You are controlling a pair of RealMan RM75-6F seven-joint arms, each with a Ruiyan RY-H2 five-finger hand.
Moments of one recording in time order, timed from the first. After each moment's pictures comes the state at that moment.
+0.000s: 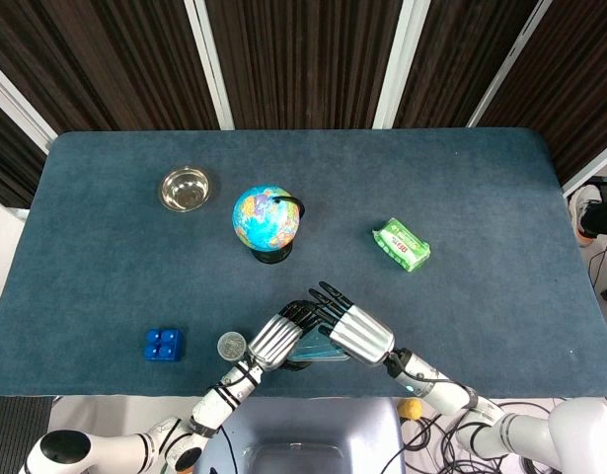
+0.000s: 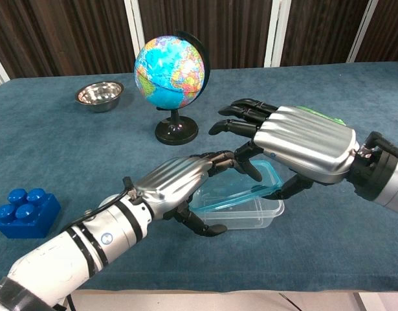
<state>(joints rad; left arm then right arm) -0.73 -2.05 -0.07 -1.06 1.53 1.06 -0.04 0.65 -1.71 -0.04 -1.11 -1.87 1.32 -0.15</state>
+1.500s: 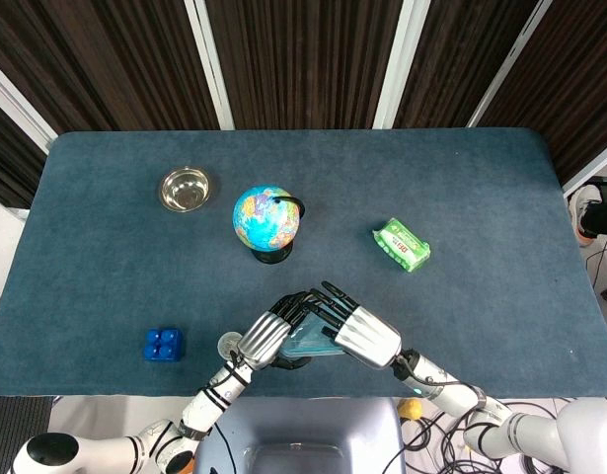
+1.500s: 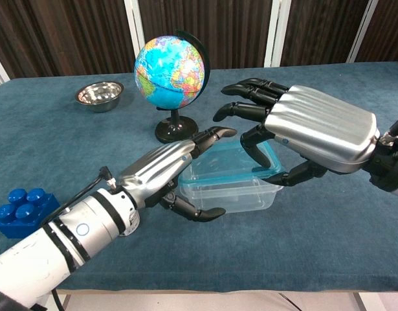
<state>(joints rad) -0.69 -2.00 -0.07 -1.11 1.57 1.16 -0.19 0.64 -1.67 -0.05 -1.13 -1.92 1.42 -0.18</state>
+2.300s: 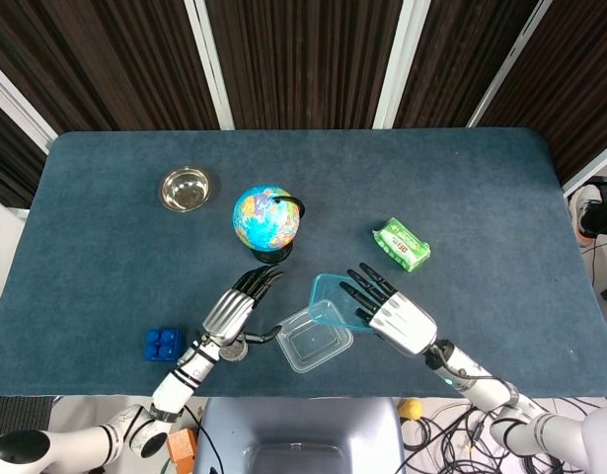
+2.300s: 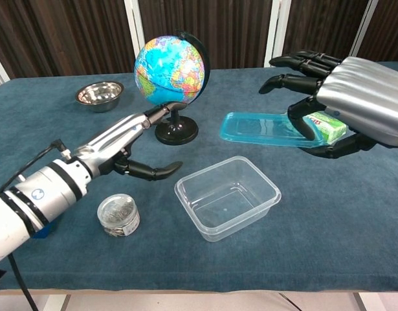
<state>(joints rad) -0.67 -1.86 -0.08 -1.09 1.56 1.18 -0.27 0.58 -1.59 -0.04 -1.03 -1.89 1.51 -0.14</state>
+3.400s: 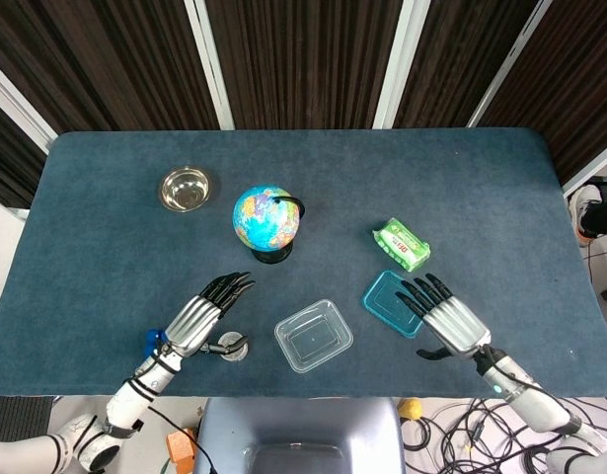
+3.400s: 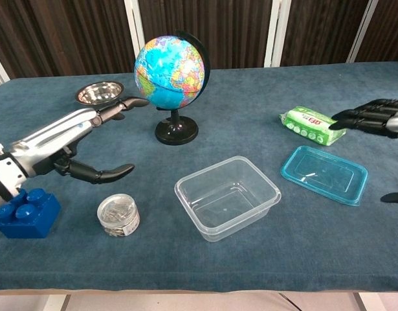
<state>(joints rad) -0.60 -1.62 0.02 -1.27 1.65 1.27 -0.27 0.49 -1.24 -0.10 -1.45 -1.65 1.16 -0.18</state>
